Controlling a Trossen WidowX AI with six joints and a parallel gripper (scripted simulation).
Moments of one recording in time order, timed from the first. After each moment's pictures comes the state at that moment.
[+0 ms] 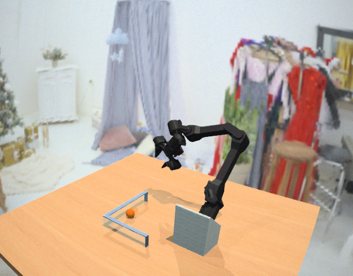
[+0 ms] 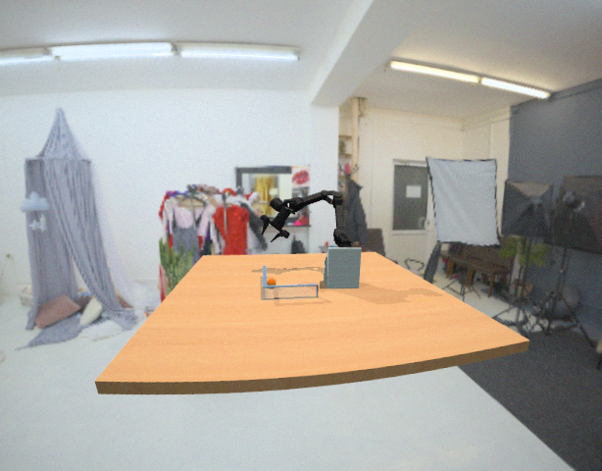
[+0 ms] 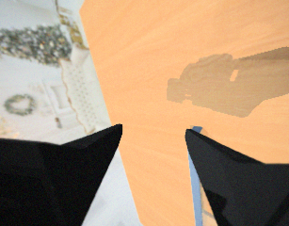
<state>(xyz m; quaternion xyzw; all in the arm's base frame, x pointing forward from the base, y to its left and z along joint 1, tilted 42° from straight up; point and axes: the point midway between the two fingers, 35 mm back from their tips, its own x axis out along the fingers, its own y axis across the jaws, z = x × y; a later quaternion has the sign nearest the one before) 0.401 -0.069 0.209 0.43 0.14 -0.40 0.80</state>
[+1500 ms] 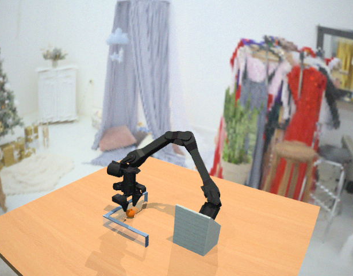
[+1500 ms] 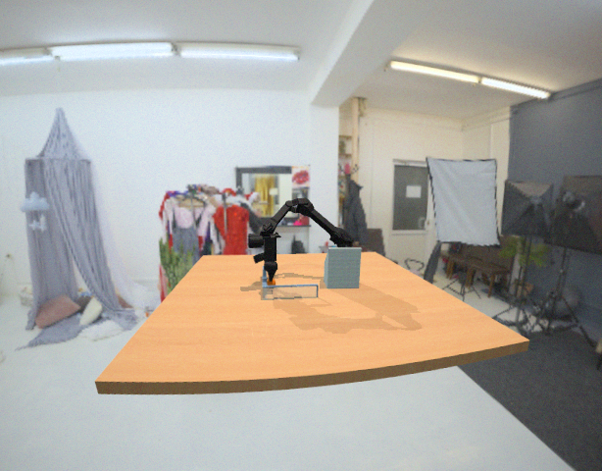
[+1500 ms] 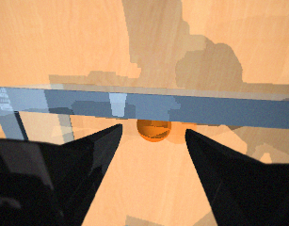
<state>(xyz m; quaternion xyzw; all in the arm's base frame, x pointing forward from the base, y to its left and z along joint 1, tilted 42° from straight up) 0.386 0.022 -0.067 -0.30 0.64 -0.20 0.68</state>
